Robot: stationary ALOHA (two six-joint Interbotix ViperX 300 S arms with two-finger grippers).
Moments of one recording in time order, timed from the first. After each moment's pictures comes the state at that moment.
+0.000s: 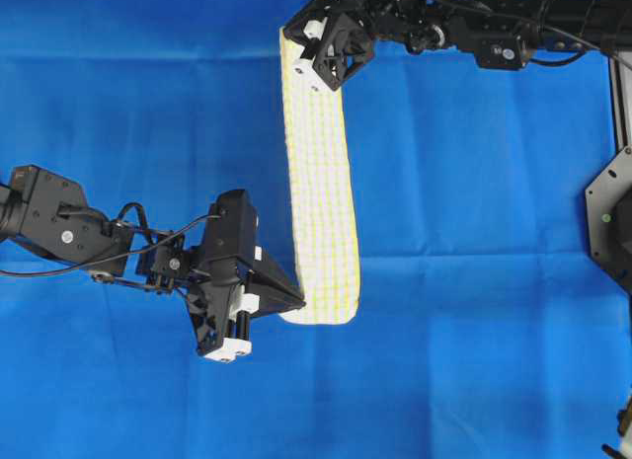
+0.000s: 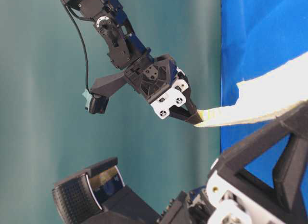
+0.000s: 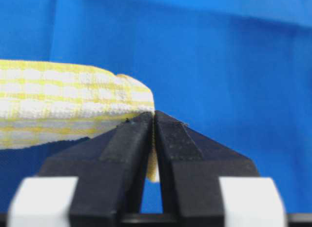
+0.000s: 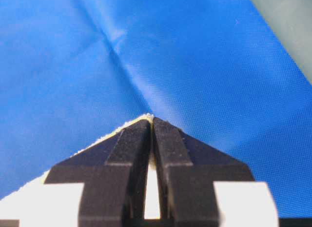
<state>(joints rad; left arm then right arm) -0.23 0.15 0.68 -0.06 -0.33 -0.30 -0.45 0.20 0.40 0.32 0.02 -0.06</state>
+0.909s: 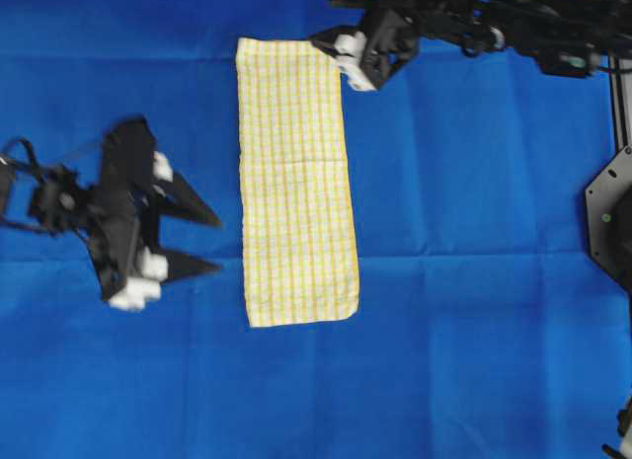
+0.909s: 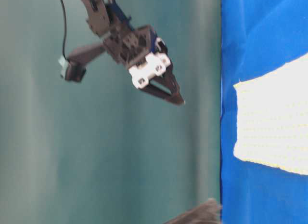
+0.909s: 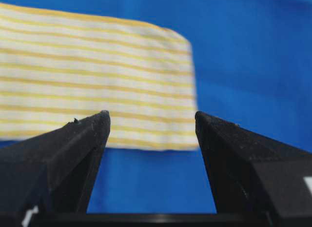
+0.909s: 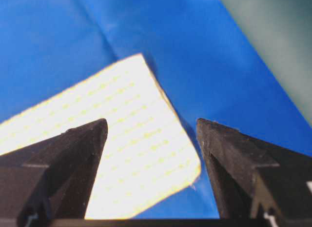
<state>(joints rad) -0.11 -0.32 0.92 -0.05 -0.04 -0.29 -0.46 -0.02 0.59 0.27 0.00 -0.06</state>
